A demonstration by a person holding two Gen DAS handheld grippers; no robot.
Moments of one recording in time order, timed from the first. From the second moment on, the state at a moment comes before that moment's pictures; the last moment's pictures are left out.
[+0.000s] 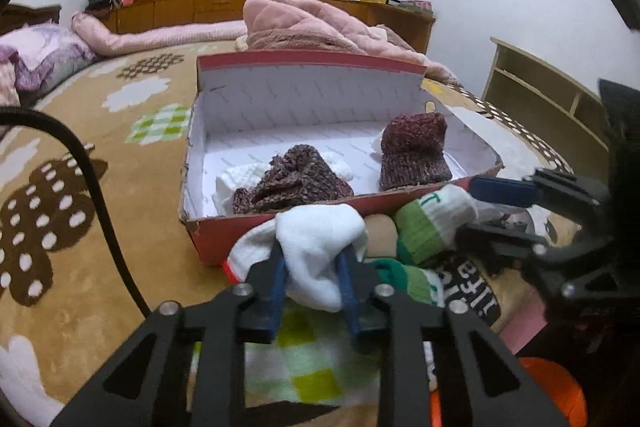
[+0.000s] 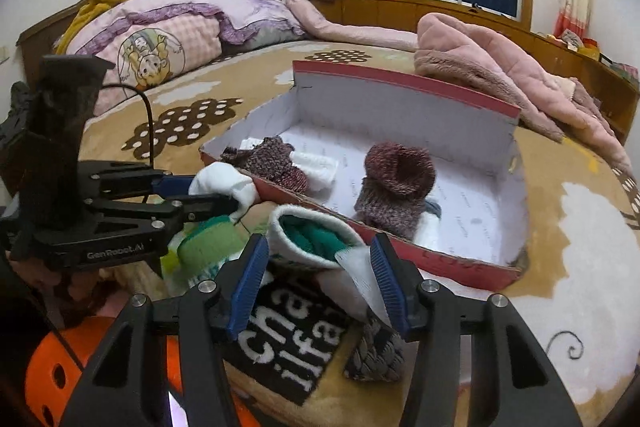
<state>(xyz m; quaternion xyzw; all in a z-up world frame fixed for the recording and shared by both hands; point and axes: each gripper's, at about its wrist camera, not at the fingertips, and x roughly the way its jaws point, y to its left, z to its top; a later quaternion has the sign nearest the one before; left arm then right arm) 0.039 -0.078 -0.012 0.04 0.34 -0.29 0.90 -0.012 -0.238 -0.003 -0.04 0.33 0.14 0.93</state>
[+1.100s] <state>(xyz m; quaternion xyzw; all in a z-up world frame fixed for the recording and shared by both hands) 0.022 -0.074 0.038 0.04 0.23 -0.29 0.93 -0.014 -0.239 0.030 -0.04 0.26 0.17 0.95</state>
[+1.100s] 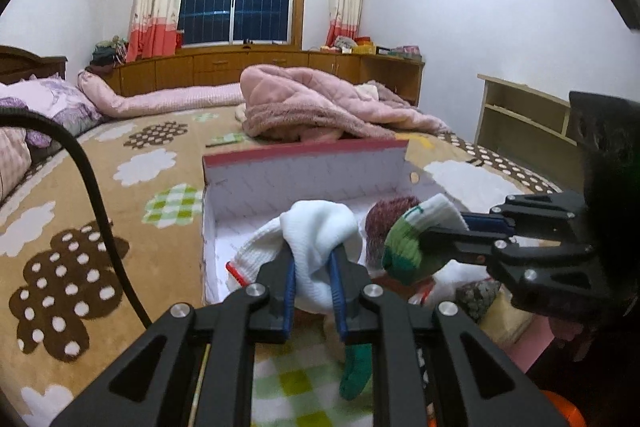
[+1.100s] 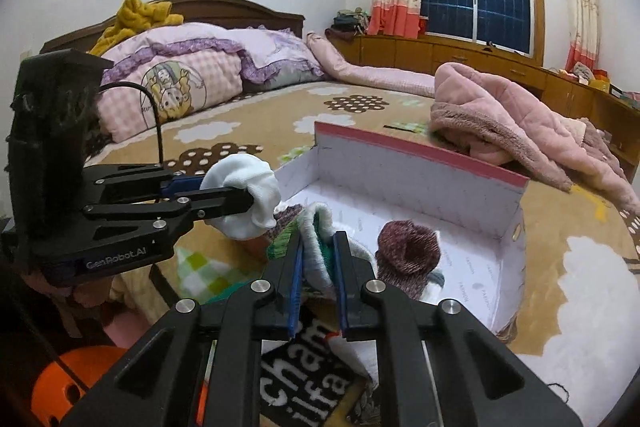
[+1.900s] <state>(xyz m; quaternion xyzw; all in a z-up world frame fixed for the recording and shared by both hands) 0.056 -0.085 0.044 0.03 0.21 -0.26 0.94 0.019 -0.273 0.047 0.00 0.24 0.07 0.97</state>
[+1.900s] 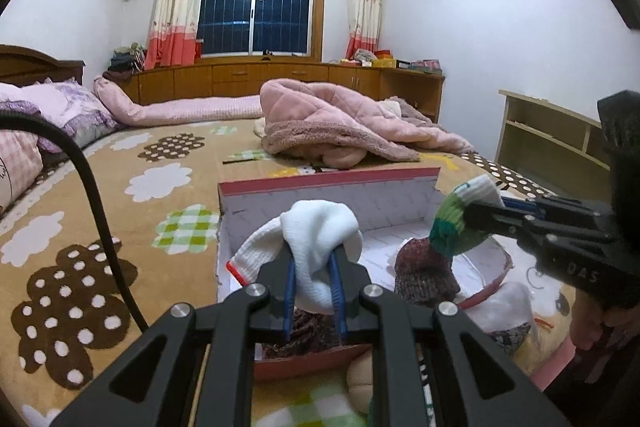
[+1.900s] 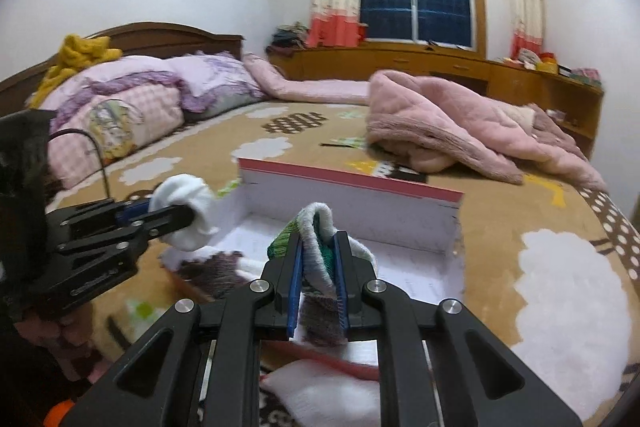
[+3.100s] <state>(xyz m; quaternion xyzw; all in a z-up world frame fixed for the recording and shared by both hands) 0.125 -0.122 -0.021 0.05 0.31 -0.23 0.92 0.105 -0.260 -0.016 -0.03 0.38 0.03 0.92</state>
